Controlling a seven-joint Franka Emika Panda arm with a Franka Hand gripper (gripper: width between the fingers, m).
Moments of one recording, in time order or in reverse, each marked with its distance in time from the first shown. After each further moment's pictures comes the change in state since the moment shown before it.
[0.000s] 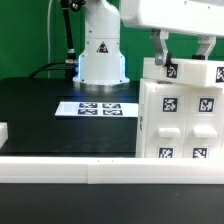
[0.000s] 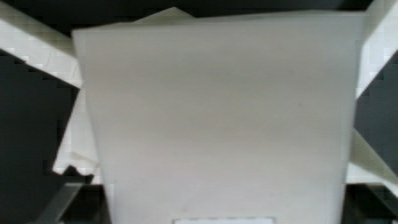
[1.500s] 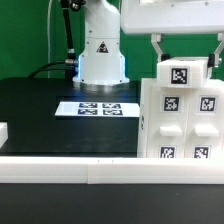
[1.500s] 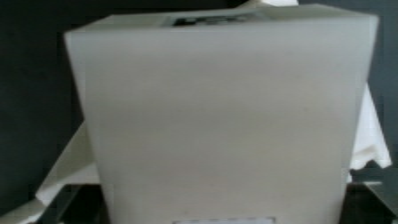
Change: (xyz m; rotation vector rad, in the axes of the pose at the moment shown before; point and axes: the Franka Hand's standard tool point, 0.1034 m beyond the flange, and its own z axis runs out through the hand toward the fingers) arm 0.002 -0.011 0.000 0.059 0.020 1.033
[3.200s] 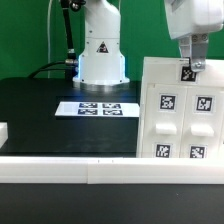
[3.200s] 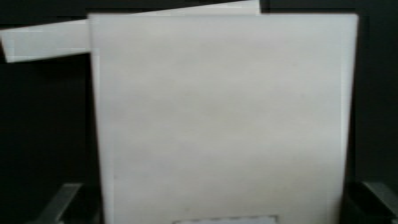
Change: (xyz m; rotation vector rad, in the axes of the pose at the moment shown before) arm 0.004 -0.005 0.005 0.040 -0.106 1.136
